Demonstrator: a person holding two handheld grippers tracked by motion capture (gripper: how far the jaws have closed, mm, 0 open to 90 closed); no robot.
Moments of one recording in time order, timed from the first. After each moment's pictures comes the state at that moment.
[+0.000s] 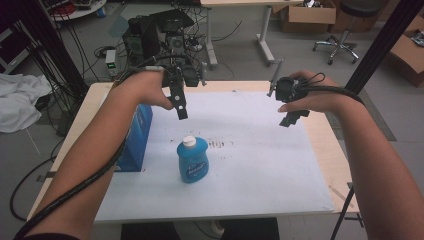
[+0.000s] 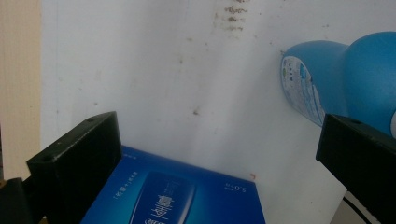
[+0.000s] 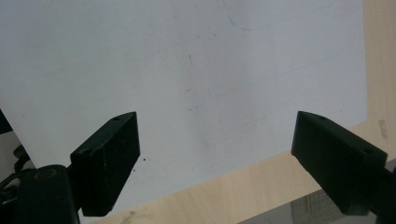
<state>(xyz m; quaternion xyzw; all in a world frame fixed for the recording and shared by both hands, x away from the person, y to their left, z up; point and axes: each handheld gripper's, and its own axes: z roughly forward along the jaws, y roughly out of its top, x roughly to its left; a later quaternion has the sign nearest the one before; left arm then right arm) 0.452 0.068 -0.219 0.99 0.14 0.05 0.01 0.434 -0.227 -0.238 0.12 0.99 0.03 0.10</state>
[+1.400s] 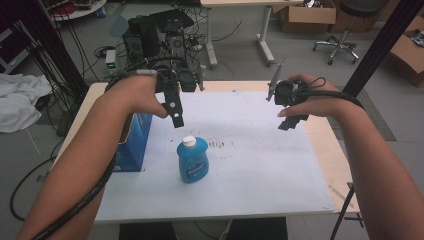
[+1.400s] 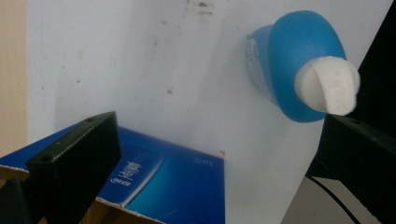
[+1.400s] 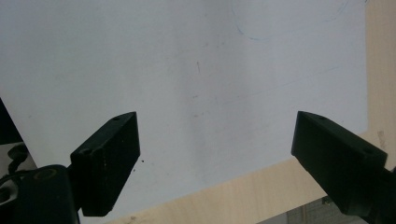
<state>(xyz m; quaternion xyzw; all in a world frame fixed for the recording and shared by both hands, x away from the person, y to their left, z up) 0.401 0.070 -0.191 0.99 0.15 0.05 0.00 0.422 -0.224 -0.239 0.10 0.99 0.04 0.10</state>
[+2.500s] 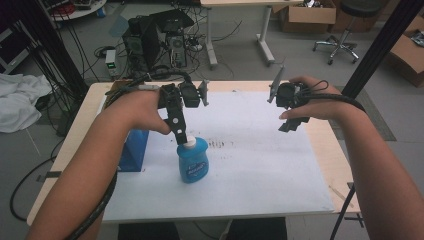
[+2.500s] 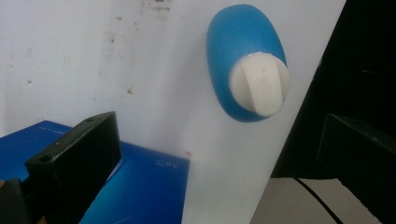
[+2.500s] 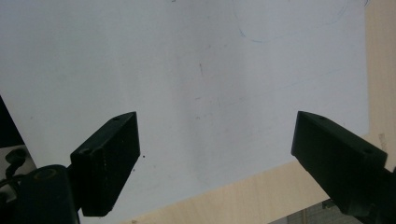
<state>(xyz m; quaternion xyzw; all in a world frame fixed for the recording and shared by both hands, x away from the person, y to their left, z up) 0.373 0.061 -0.204 0.99 0.15 0.01 0.00 0.417 -0.227 -0.241 0.10 0.99 0.05 0.11</state>
